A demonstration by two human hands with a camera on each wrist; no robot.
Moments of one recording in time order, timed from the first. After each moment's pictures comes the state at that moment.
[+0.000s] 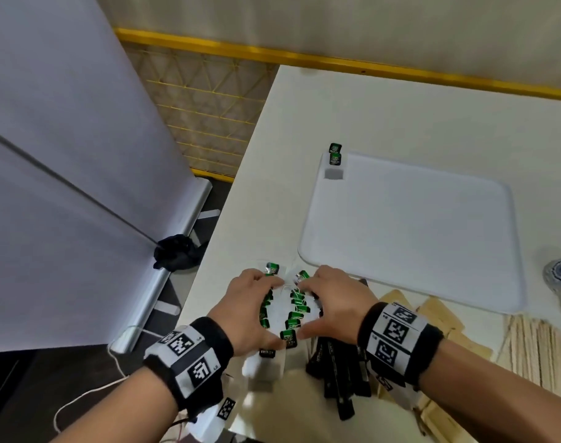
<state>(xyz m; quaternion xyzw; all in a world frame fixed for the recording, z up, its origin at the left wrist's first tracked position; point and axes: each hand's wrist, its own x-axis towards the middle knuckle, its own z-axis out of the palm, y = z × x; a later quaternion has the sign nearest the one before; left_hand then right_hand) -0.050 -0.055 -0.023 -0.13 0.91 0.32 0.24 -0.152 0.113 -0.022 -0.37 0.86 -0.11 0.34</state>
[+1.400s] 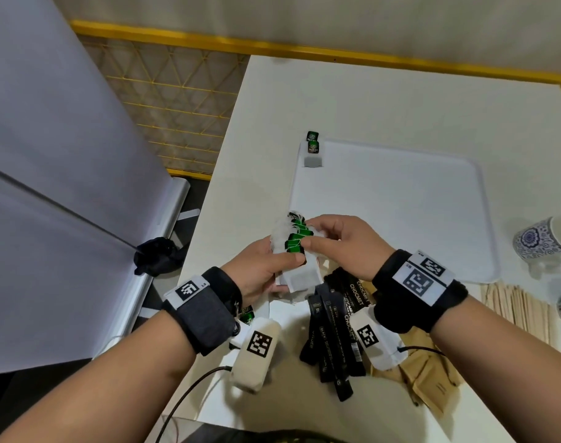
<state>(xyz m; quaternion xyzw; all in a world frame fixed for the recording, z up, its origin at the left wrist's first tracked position) -0.109 -0.039 -0.014 -0.20 0.52 0.79 0.24 -0.186 0.121 0.007 -0.16 0.78 -0.51 0.32</state>
